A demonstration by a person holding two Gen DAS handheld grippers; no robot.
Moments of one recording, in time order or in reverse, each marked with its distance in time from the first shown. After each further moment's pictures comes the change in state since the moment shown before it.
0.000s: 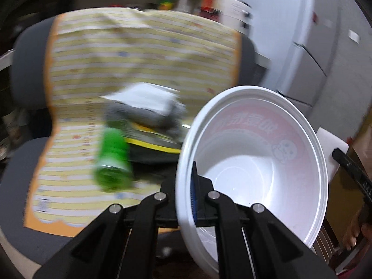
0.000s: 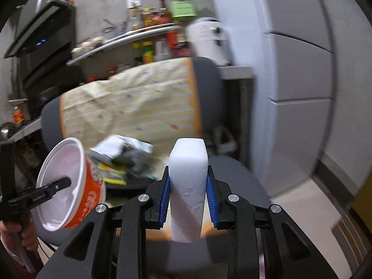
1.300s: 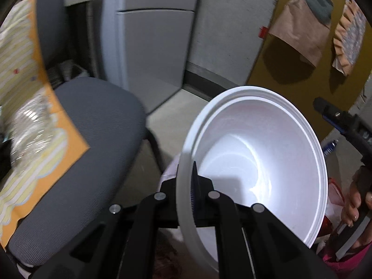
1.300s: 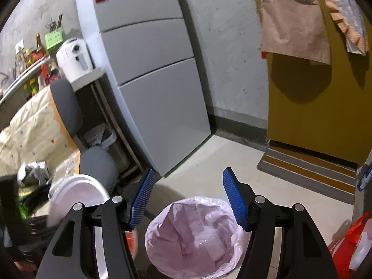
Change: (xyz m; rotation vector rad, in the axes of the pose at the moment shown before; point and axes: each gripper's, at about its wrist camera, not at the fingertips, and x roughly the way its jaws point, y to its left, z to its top) left arm 0.098 -0.275 -0.114 0.511 0.320 -0.423; right arm -0.107 -0.205 -0.105 0.408 -0.028 -0.469
